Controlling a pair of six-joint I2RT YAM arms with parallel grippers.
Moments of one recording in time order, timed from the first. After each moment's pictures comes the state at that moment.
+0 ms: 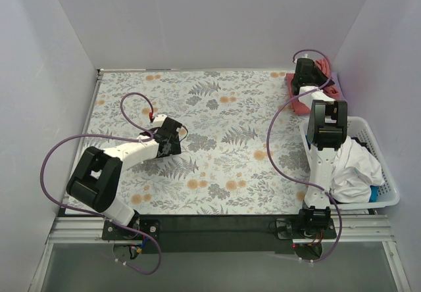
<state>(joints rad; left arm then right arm) -0.50 1.55 0.81 -0.40 -0.53 -0.58 0.00 2.34 1.77 0.13 0.89 -0.88</state>
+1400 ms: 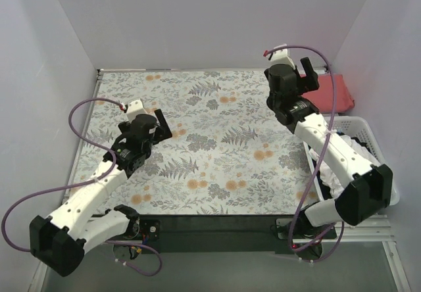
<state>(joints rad) -0.50 1.03 0.81 -0.40 -0.53 -0.58 0.49 1.44 1.31 -0.08 1.03 -0.55</state>
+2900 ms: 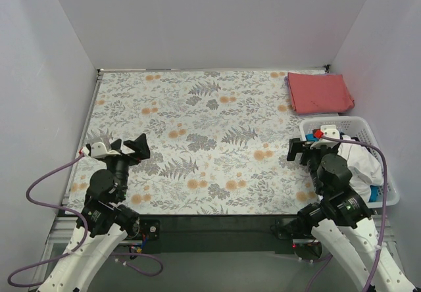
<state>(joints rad) -0.50 0.19 0.43 -0.15 -0.54 -0.34 0.50 0.32 0.56 -0.40 0.44 0.02</state>
